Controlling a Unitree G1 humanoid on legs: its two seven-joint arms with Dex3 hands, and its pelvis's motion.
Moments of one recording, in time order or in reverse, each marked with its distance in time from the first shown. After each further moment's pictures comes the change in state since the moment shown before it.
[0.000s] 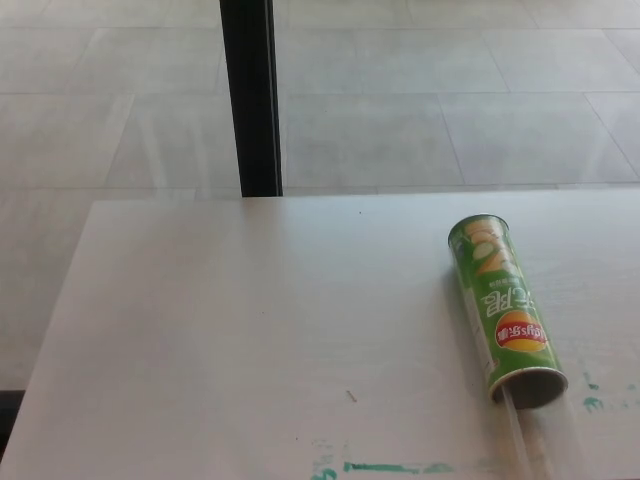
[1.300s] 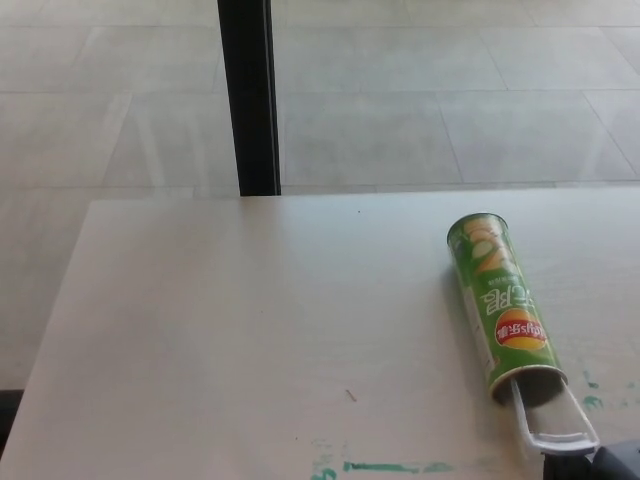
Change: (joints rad) left_arm 0.008 0.007 -0.006 -0.010 -0.003 0.000 -0.019; right_arm -0.317 0.013 0.120 0.185 -0.141 0.061 -0.075
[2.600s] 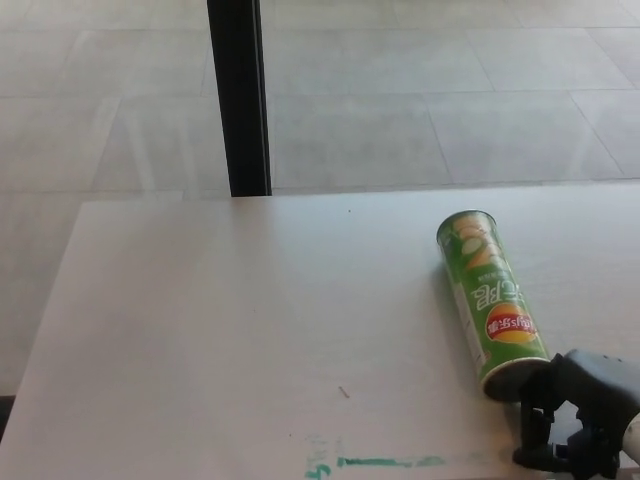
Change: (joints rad) left_arm 0.011 0.001 0.000 -0.009 -0.001 0.000 -0.017; right_arm -0.439 0.161 0.000 0.512 0.196 -0.003 0.125
